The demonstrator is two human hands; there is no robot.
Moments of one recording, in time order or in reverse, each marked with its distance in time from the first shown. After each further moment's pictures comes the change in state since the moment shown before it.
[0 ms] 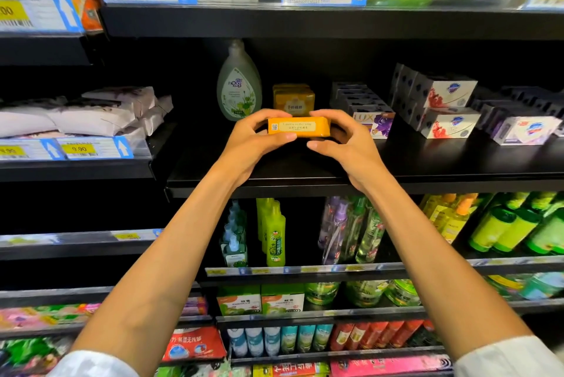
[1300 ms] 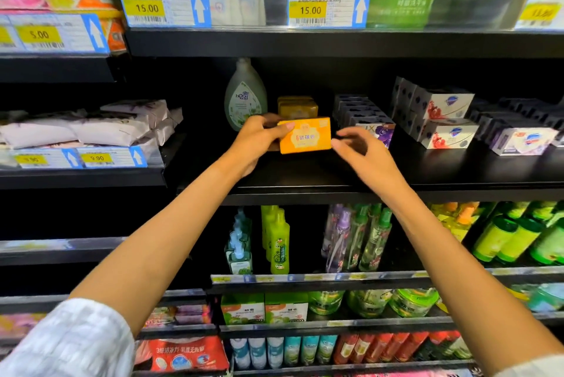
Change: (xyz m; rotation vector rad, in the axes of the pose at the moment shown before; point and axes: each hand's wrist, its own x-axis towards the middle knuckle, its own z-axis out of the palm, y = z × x) left_hand 0.040 0.006 -0.004 0.129 0.062 -0.096; right_hand -0.014 -0.013 -0.025 -0.347 0.074 0.147
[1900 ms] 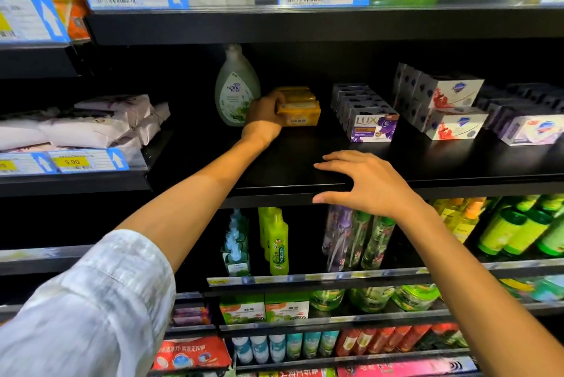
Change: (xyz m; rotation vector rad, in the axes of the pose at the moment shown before) left_hand 0.093 -0.030 0.009 0.799 0.199 0.224; right_hand -0.012 0.015 -0.001 -0.839 -0.364 -0.207
